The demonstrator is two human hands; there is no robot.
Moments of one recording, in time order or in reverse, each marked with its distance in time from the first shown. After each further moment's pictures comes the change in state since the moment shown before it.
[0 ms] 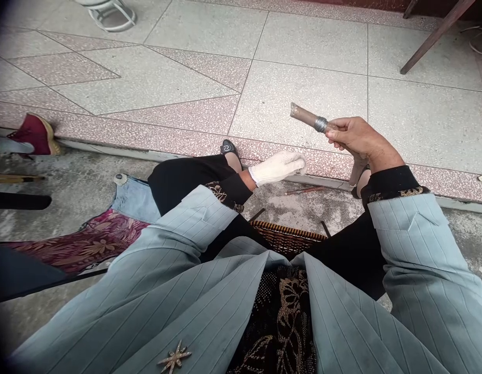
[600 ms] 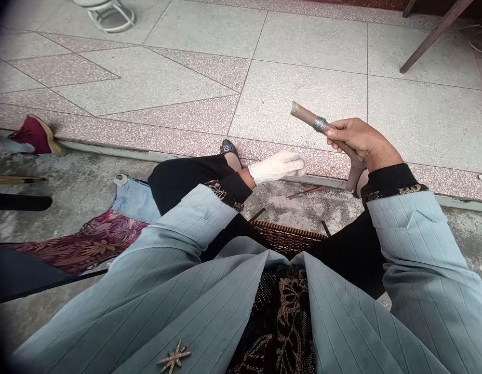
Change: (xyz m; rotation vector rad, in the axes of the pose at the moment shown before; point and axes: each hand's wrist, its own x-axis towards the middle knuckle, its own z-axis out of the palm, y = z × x) left_hand 0.004 -0.010 0.006 -0.451 -0.073 -0.008; right_hand 0.004 0.007 0.001 0.116 -0.076 0.065
